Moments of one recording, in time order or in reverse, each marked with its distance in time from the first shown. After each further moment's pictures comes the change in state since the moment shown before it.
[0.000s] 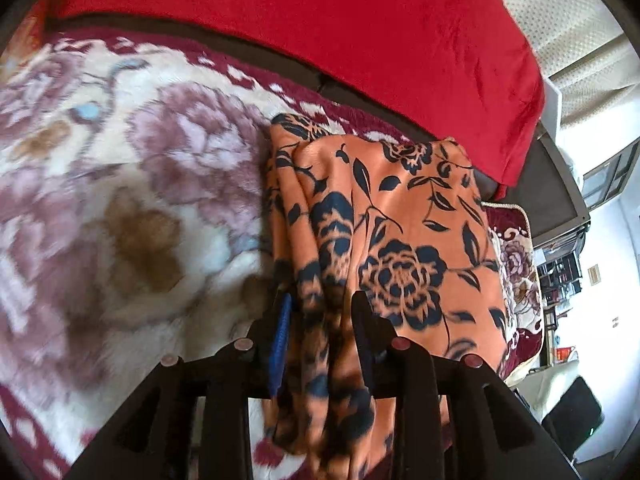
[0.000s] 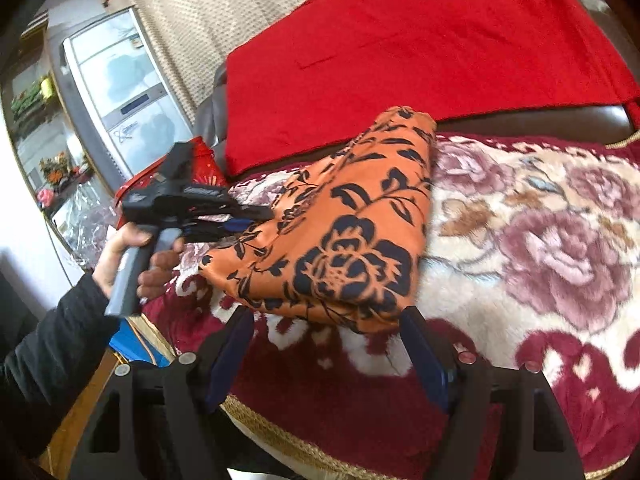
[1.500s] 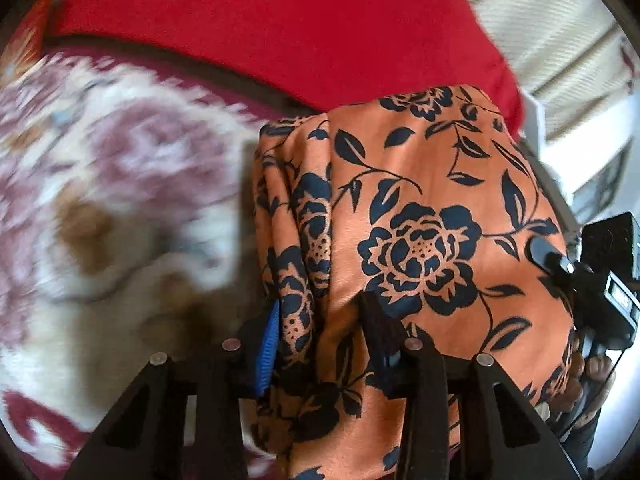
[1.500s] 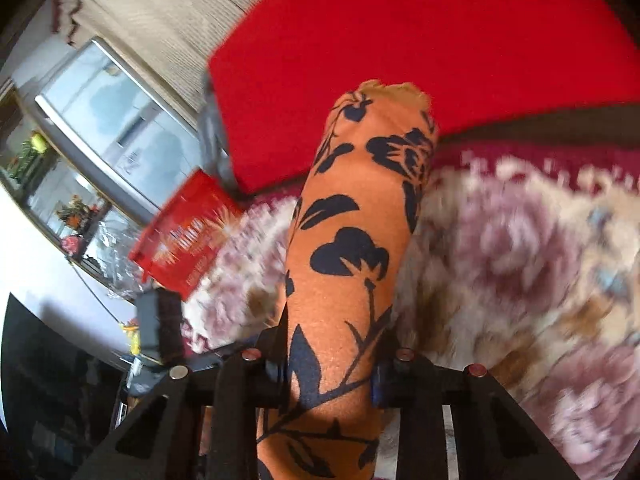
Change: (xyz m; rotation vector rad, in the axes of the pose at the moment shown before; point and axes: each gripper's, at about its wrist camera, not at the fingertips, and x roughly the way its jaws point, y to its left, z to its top) left arm 0.014 -0.064 -0.024 0.041 -0.143 -0.048; right arm 0.073 -0.039 0.160 0.129 0.153 0.184
